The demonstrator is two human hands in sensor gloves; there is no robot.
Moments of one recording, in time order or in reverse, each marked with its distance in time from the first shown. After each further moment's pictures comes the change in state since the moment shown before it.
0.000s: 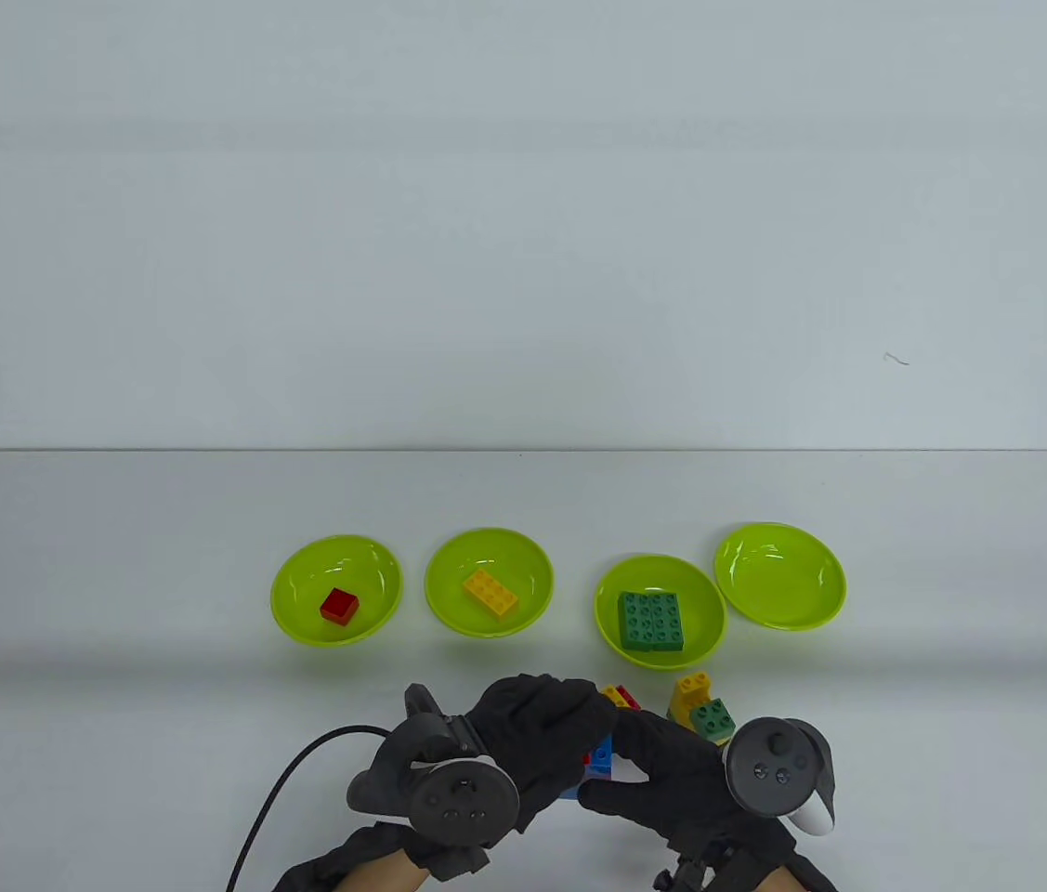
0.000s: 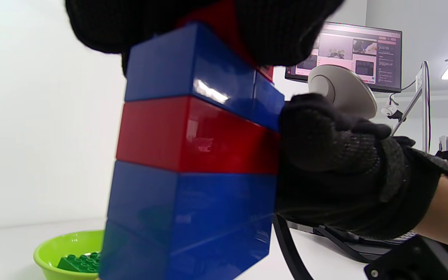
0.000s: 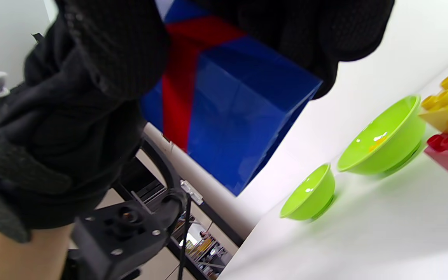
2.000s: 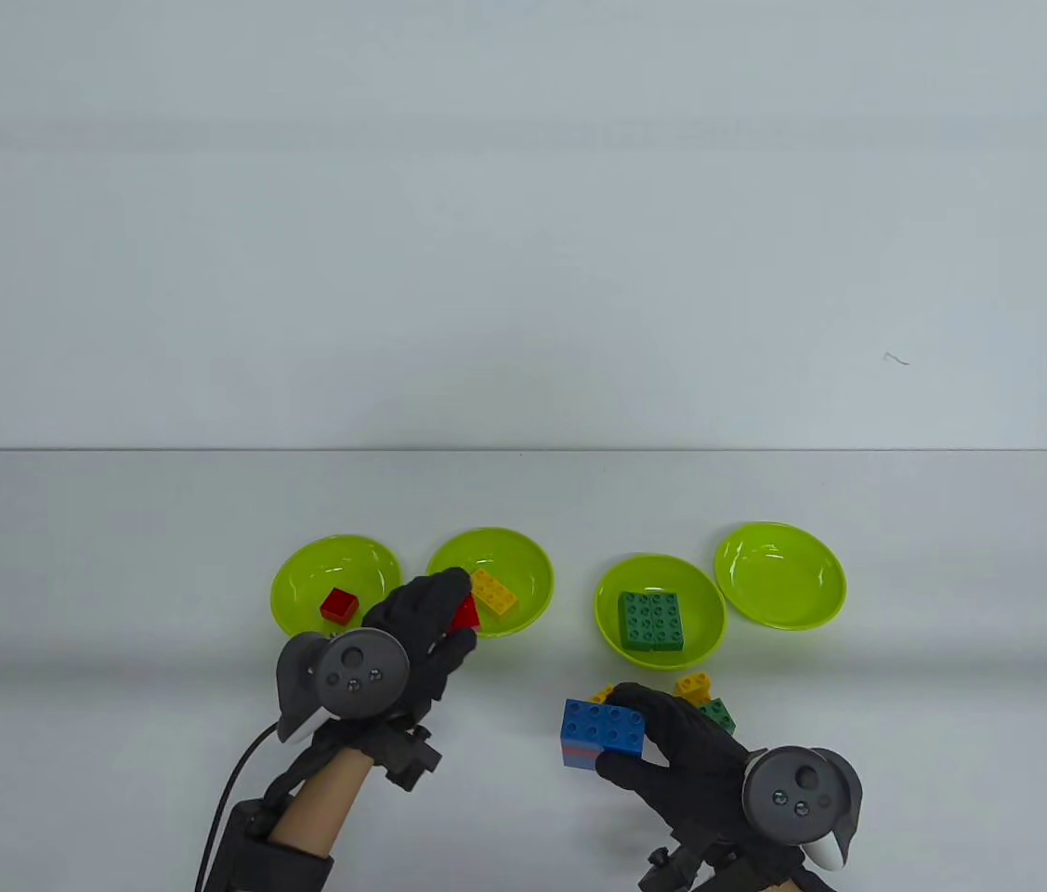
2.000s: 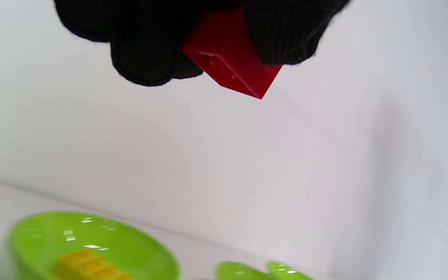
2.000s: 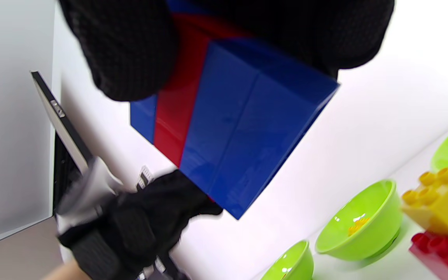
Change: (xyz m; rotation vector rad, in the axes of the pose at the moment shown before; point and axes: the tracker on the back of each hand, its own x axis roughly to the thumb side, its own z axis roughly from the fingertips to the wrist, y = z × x) left_hand -0.145 -0.002 0.042 0.175 0.566 0.010; right_hand 0.008 -0.019 0.012 -0.279 0.048 0.101
